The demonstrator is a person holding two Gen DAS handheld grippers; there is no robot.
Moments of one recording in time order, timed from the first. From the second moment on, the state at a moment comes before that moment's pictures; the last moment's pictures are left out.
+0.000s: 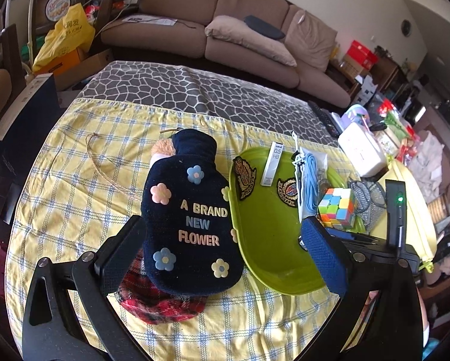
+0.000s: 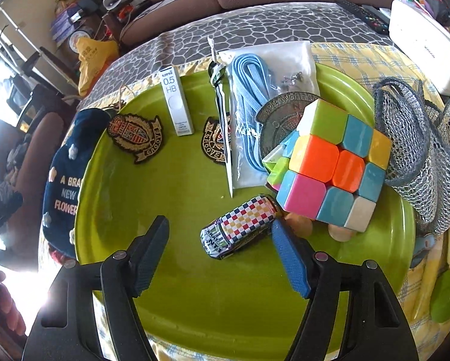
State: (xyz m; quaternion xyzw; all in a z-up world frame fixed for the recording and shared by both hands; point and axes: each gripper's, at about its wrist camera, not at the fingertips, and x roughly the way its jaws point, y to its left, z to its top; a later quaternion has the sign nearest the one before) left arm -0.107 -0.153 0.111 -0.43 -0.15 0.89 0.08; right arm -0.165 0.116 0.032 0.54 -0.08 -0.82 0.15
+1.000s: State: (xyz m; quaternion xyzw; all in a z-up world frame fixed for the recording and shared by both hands) left arm -0.143 -0.215 0.050 -0.49 -0.24 0.84 0.02; right arm -0.155 0.103 0.054 0.51 -0.05 -0.84 0.19
